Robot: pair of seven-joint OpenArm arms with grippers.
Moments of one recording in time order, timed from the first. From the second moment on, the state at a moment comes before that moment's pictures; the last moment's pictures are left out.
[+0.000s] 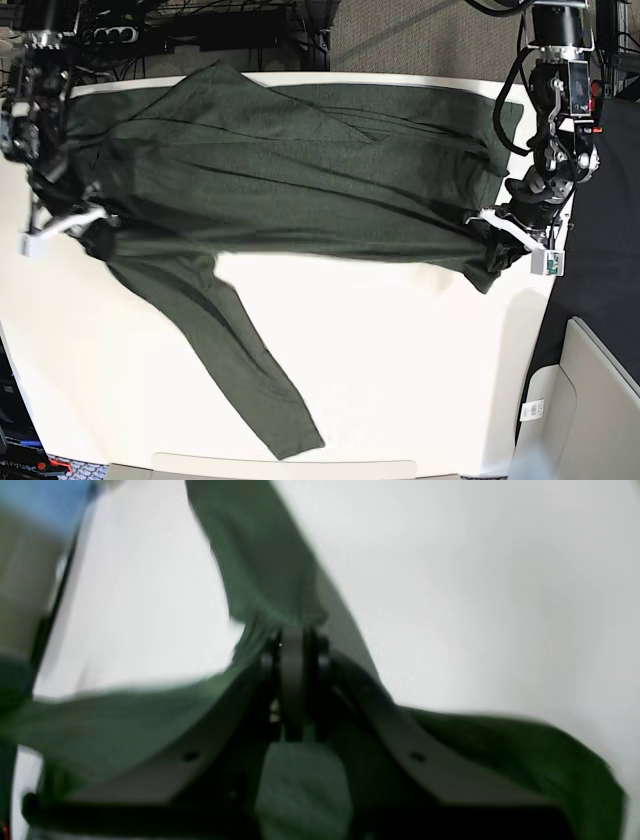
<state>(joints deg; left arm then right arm) 4.9 -22.8 -8.2 96.1 -33.4 -10.1 32.5 -10.9 29.5 17.3 98.1 58.4 5.5 -36.2</state>
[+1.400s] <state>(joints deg) 23.5 -22.7 -13.5 103.3 -33.4 -10.2 37.2 -20.4 29.6 24.7 105.2 50.1 5.5 -36.1</state>
